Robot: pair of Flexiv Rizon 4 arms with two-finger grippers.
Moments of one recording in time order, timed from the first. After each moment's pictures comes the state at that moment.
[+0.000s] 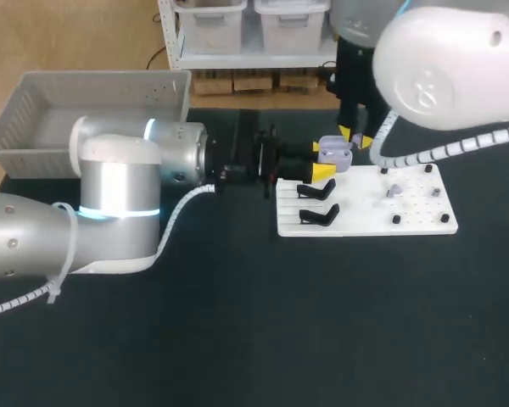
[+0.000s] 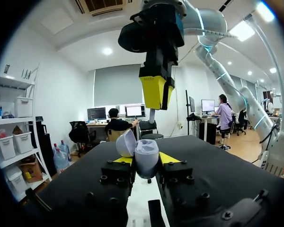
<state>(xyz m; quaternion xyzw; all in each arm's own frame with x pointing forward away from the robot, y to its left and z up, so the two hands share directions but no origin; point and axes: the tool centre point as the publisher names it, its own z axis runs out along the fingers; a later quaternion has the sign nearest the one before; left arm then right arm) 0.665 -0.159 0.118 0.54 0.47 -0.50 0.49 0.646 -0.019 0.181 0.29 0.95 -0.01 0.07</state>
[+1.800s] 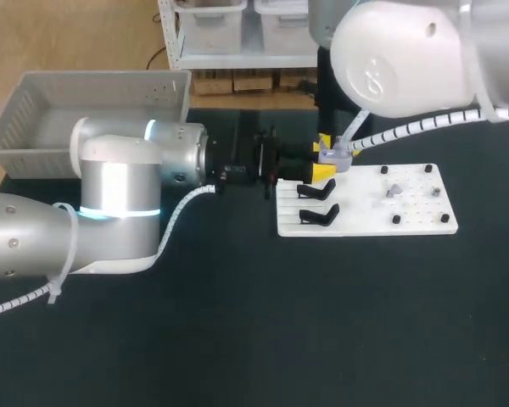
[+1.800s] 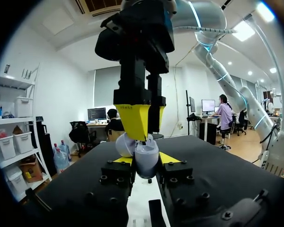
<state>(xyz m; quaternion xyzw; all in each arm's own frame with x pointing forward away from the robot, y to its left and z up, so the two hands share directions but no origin) 0.666 -0.159 0.118 0.54 0.47 -0.50 0.49 0.663 -0.005 0.153 0.25 0.97 -0.02 0.04</state>
